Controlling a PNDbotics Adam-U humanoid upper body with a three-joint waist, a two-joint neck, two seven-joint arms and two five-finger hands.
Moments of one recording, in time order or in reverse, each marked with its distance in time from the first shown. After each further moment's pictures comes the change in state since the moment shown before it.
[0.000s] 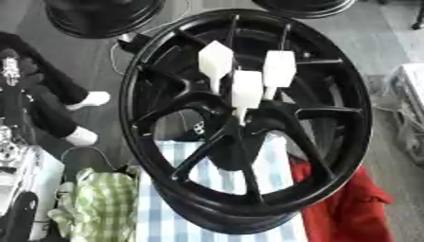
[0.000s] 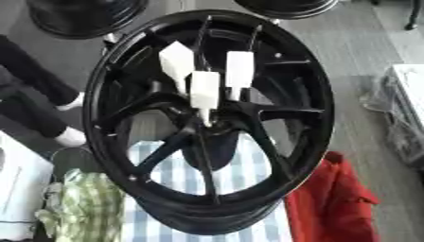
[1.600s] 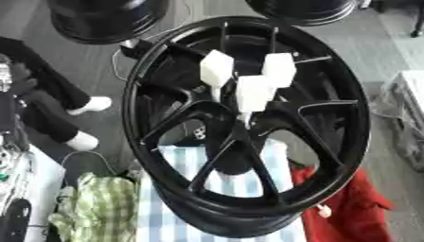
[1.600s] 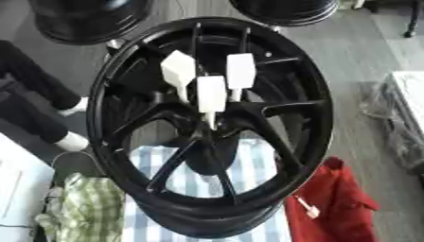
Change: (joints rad) left arm -0.008 -0.002 -0.011 -0.005 0.000 0.002 -0.016; right arm -0.248 0.160 0.135 0.154 -0.343 -0.265 -0.108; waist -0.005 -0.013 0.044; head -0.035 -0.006
